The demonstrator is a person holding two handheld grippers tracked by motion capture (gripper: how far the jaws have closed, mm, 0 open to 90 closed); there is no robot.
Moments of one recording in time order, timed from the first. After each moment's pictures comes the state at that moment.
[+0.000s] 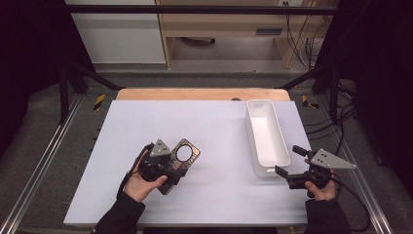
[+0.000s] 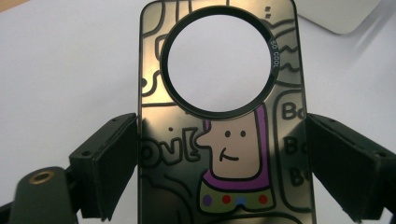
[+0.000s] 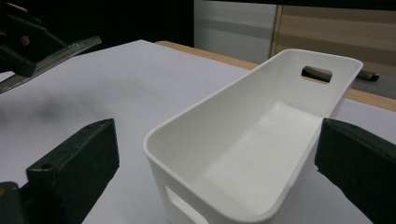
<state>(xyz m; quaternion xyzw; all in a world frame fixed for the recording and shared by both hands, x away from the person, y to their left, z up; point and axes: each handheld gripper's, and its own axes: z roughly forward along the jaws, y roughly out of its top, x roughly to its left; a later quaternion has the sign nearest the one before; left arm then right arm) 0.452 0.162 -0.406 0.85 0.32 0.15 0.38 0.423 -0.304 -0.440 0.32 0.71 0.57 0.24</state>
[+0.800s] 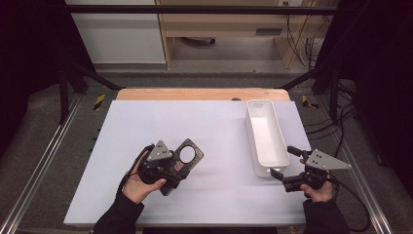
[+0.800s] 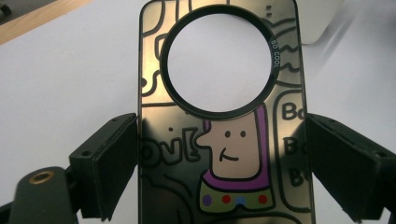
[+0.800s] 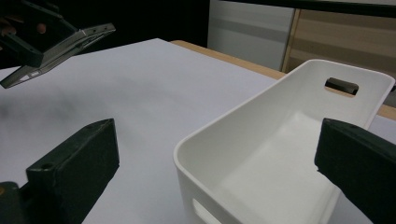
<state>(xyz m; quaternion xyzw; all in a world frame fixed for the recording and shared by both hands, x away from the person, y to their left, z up) 0.441 0.160 -0.395 0.86 0.27 0.15 0.40 0.419 -0.289 -0.432 0.29 0.73 0.57 0.23</state>
